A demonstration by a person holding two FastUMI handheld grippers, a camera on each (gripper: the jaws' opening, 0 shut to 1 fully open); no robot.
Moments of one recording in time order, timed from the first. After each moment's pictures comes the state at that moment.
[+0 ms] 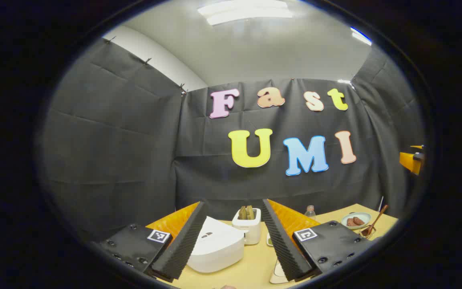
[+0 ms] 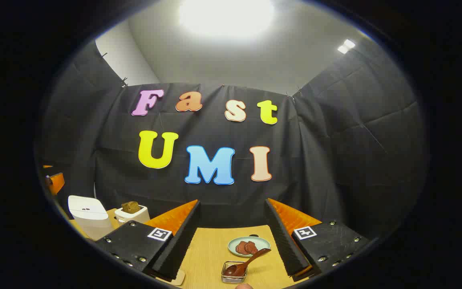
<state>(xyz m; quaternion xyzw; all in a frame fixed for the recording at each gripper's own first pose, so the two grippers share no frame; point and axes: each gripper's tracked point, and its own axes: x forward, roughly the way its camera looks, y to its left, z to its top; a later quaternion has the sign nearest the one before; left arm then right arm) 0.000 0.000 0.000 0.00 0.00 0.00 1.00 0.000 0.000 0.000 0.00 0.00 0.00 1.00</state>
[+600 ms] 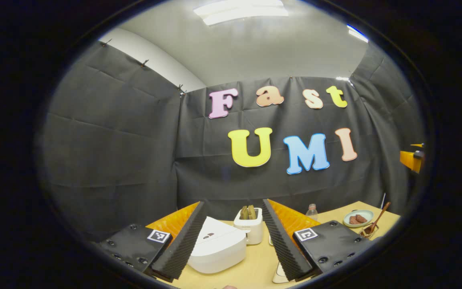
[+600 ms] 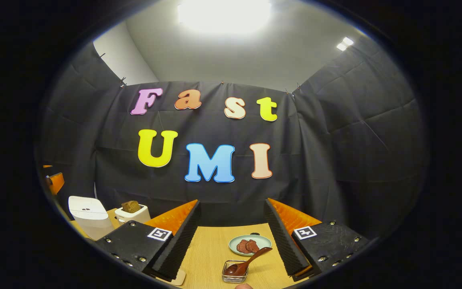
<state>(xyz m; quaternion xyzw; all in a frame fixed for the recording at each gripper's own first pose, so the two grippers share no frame) 0.004 -0.003 0.004 0.01 0.00 0.00 1.00 0.006 -0.003 -0.003 0.00 0.00 0.00 1.00</state>
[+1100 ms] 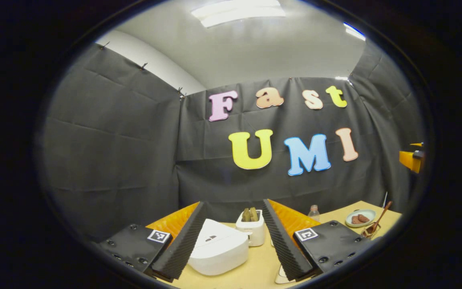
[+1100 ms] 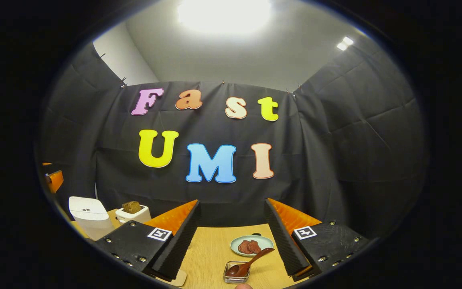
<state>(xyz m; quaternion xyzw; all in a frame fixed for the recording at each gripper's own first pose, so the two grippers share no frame) 0.004 0.003 0.008 0.02 0.00 0.01 1.00 0.010 0.002 -0.005 0.00 0.00 0.01 1.00</state>
